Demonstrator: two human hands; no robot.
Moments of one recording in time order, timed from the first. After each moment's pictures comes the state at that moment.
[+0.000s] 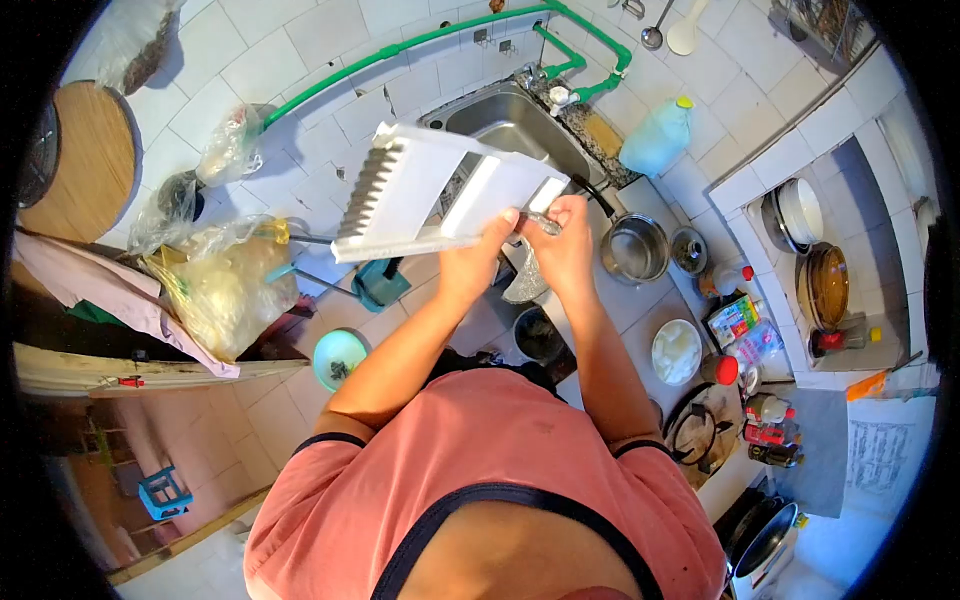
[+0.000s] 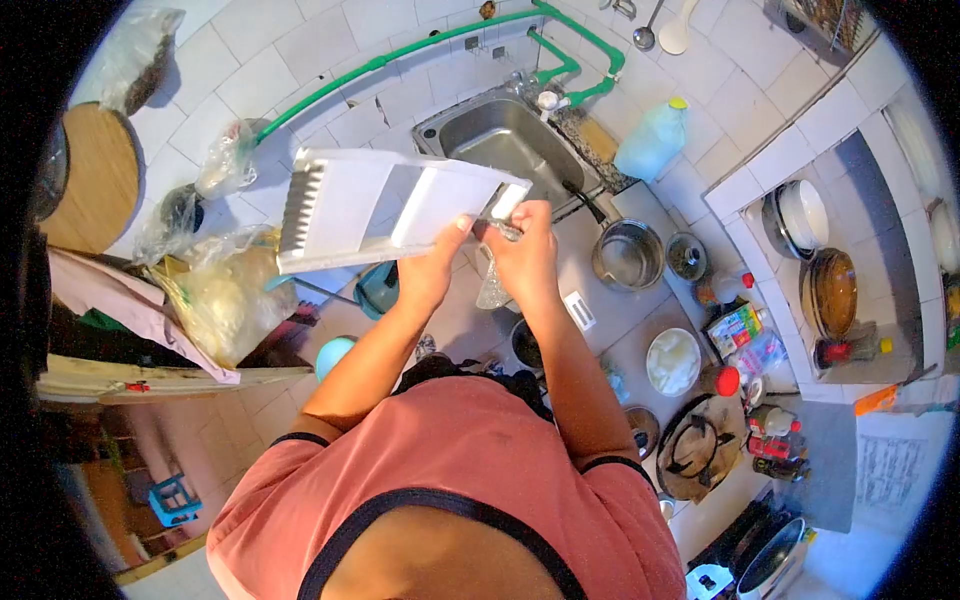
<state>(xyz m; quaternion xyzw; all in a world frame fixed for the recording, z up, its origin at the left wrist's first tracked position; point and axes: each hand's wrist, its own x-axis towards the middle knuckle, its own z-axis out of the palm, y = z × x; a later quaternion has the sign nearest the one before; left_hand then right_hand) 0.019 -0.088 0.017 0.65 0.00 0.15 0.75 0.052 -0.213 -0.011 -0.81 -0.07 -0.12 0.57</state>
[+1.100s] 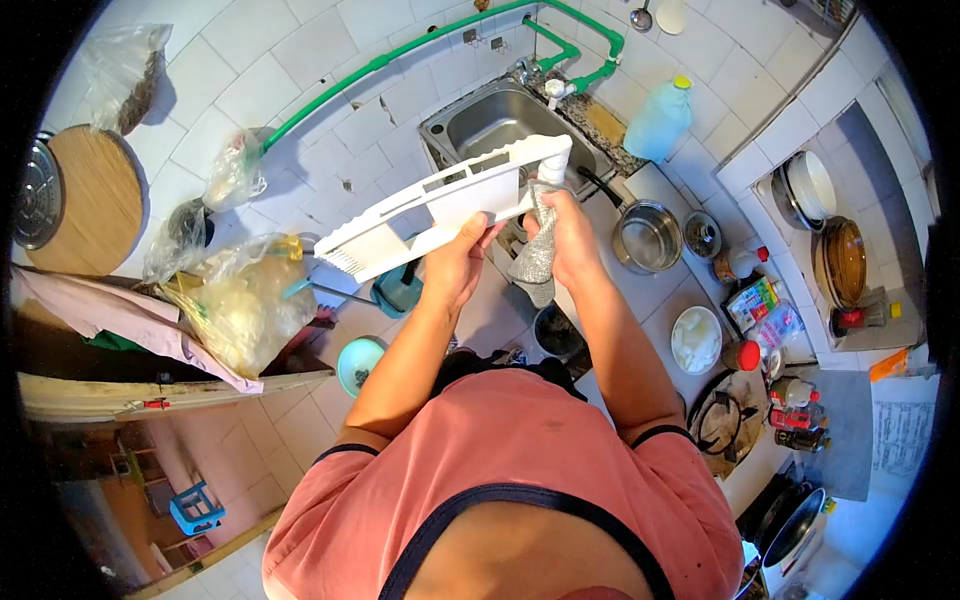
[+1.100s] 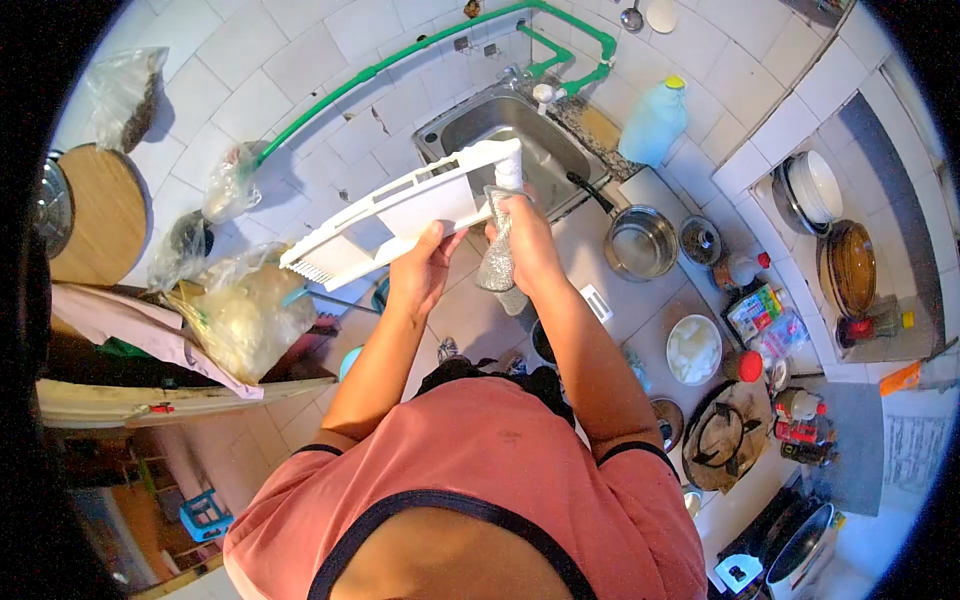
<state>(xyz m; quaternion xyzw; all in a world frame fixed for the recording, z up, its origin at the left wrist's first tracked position) 0.037 -0.069 -0.025 0.35 0.02 0.04 0.93 0.072 -0.219 -0.008 -0.38 0.05 0.17 0.91</state>
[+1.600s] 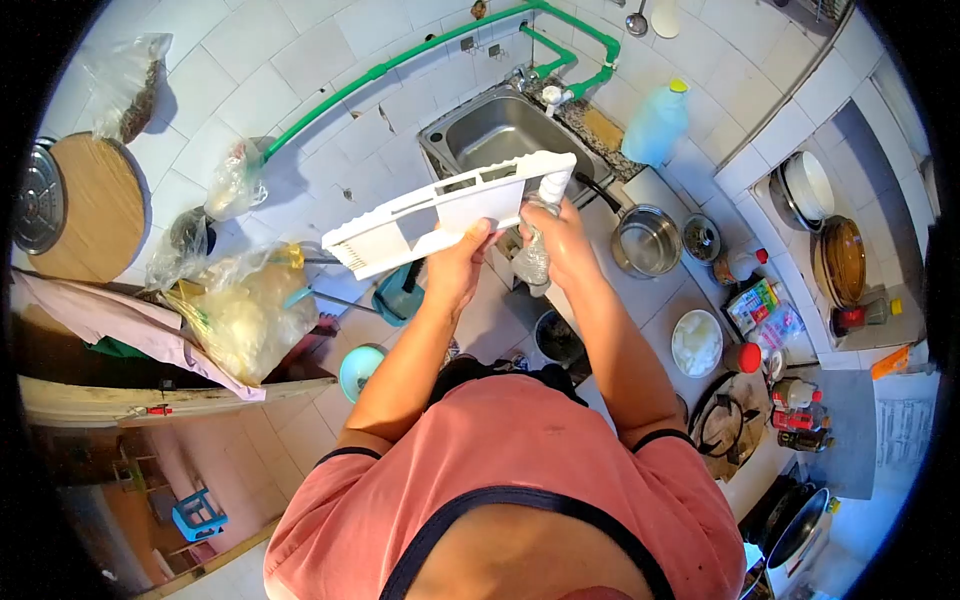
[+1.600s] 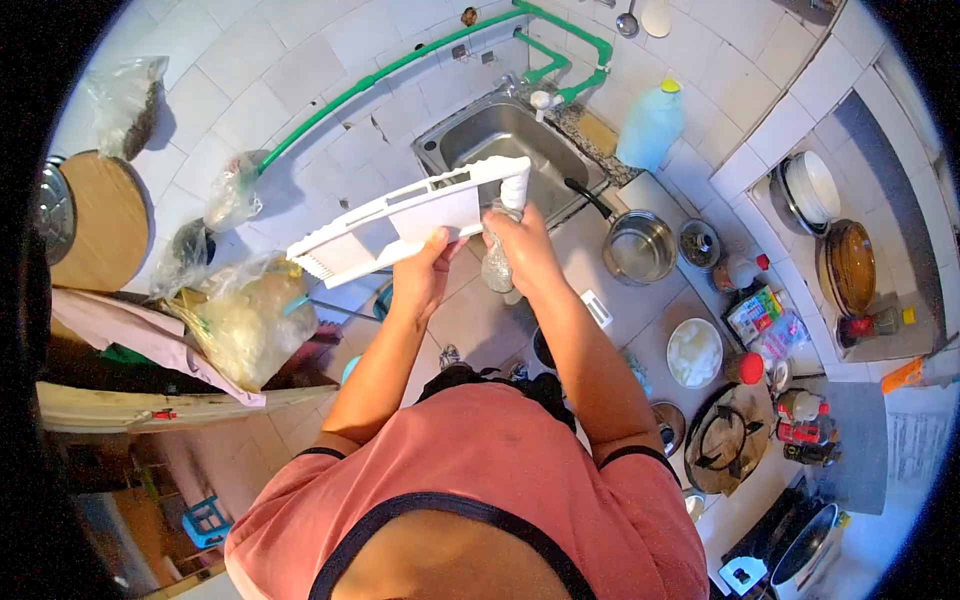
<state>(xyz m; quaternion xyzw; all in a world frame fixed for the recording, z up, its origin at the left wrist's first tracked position) 0.043 -0.069 -0.030 0.41 0.01 0.03 0.91 0.078 -0.212 -0.014 -0.50 0.01 0.09 0.86</state>
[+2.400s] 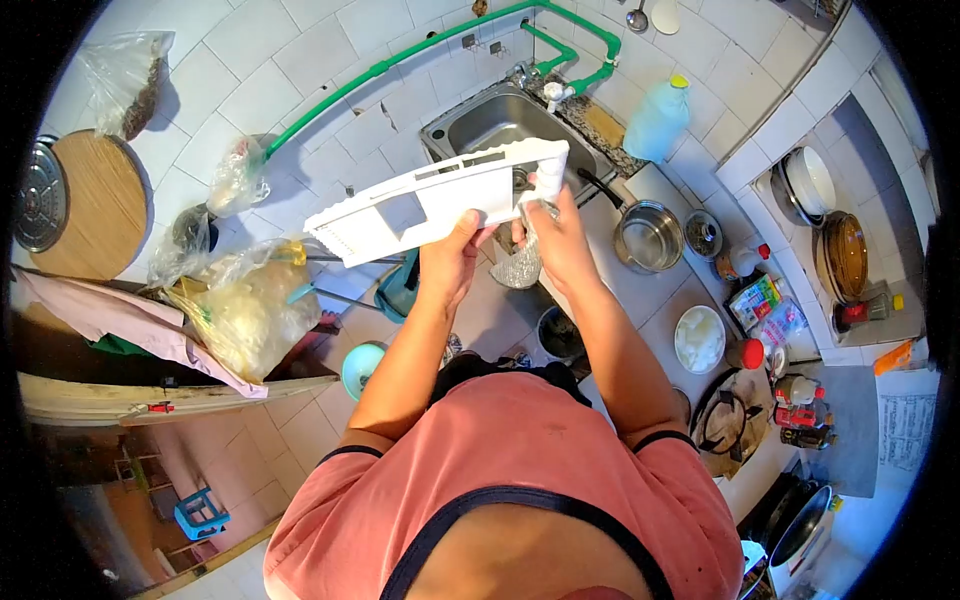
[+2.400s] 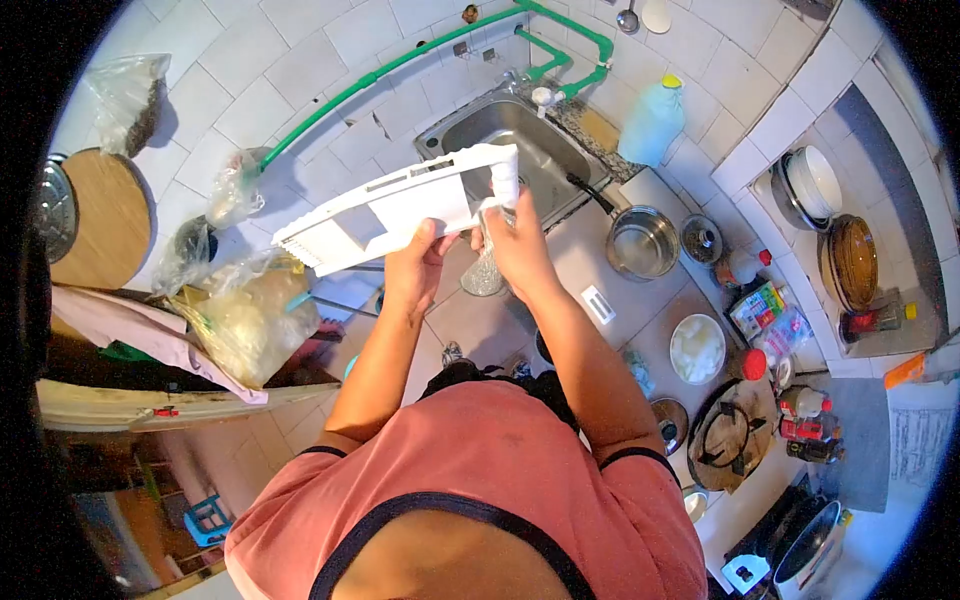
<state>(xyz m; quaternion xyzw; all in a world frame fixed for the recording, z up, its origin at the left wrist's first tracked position) 0.037 -0.065 -0.018 0.41 0.02 0.06 0.91 0.060 -0.202 0.009 -0.58 -0.01 0.00 0.81</state>
